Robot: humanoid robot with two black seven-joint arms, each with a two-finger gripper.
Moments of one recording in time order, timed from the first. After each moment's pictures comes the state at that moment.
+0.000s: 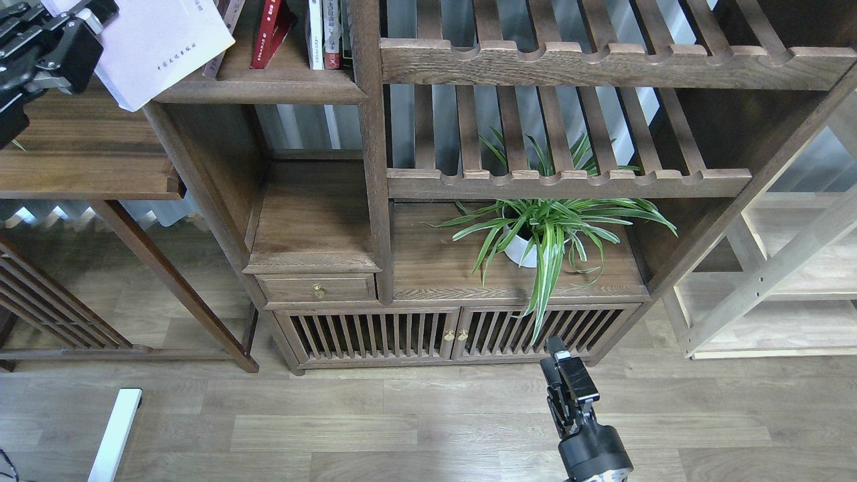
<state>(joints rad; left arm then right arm) -0.43 0.43 -1.72 -1.49 0.63 -0.49 0.43 -0.37 0.01 1.13 1.24 0.01 0.58 0.24</state>
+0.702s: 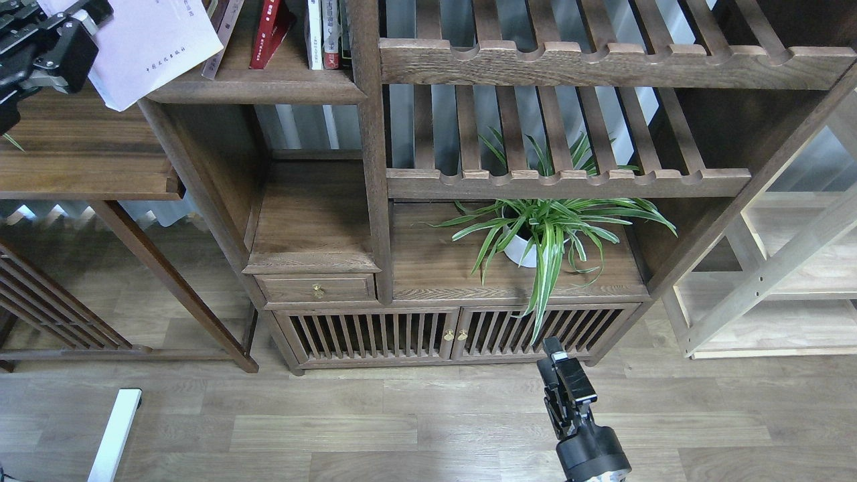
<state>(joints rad) -0.45 0.46 -1.71 -1.47 0.65 -0.49 0.45 -0.38 0.00 1.12 1.25 0.01 0.58 0.24</state>
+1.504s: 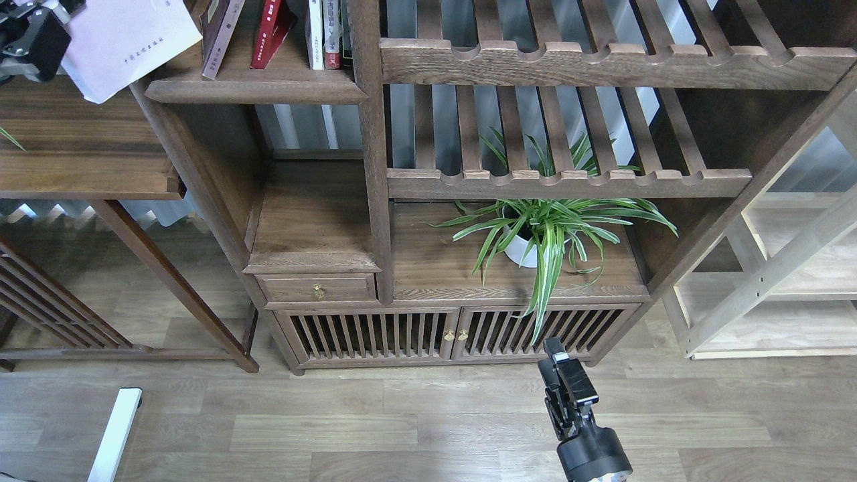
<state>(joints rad) -0.50 0.49 -1.69 -1.40 0.60 -0.49 0.45 -0.39 0.00 1.12 1.26 0.01 0.58 0.24</state>
